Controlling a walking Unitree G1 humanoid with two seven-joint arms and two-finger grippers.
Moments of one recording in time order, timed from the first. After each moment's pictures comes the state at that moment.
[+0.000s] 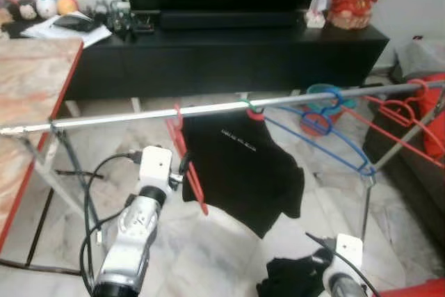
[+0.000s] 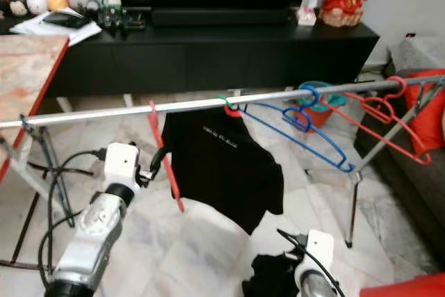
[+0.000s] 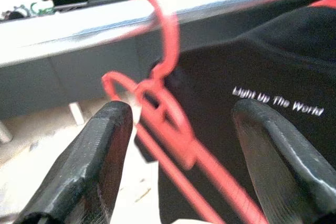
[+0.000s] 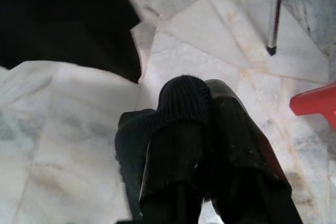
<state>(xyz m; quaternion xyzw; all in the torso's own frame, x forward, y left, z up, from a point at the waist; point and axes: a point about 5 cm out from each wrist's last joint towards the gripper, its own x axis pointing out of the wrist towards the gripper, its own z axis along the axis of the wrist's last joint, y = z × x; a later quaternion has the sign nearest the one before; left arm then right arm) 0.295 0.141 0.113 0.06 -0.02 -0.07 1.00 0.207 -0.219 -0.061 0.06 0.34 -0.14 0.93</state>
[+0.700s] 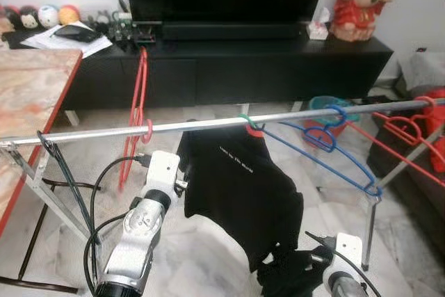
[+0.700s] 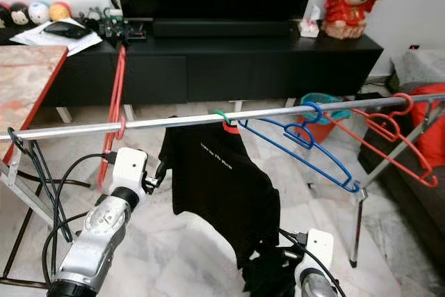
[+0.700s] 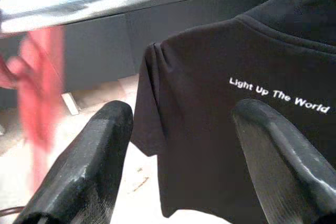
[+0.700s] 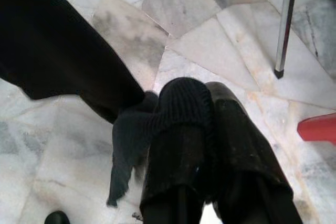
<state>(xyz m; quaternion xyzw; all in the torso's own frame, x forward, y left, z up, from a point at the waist) 0.293 0.132 0.102 0.08 0.03 -0.10 0.99 0.206 -0.222 -0.061 0.06 0.34 -0.14 0.93</state>
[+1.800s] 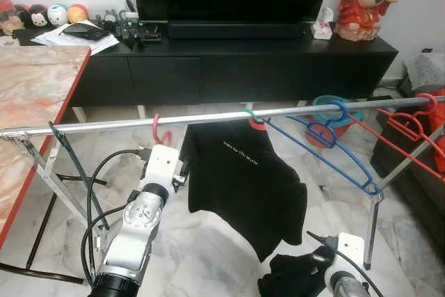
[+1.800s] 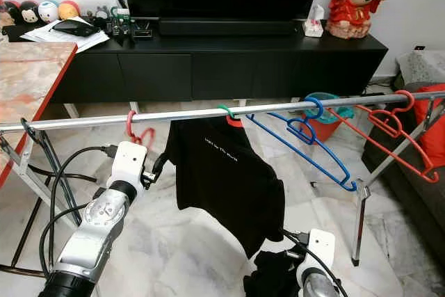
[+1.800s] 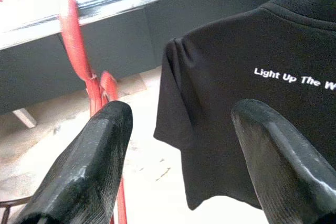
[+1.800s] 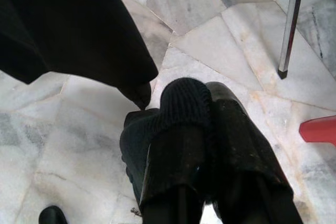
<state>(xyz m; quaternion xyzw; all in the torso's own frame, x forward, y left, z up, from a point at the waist) 0.301 0.136 0.110 0.11 0.03 -0.07 0.99 0.208 -0.224 -0.060 0.05 0.34 -0.14 0.93</state>
